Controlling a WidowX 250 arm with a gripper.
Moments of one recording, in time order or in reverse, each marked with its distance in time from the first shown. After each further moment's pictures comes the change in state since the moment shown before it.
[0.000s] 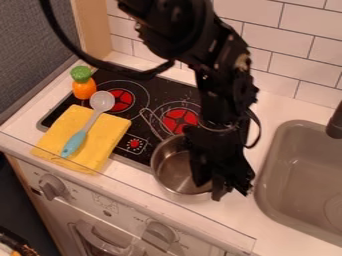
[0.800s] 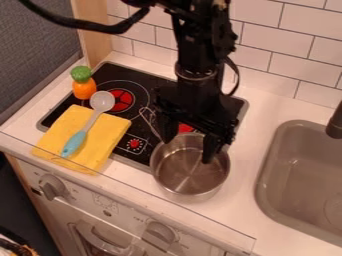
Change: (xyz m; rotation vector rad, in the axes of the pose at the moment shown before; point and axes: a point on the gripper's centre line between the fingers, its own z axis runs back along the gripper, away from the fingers) arm 0.000 0.038 0.042 0.066 0.004 0.267
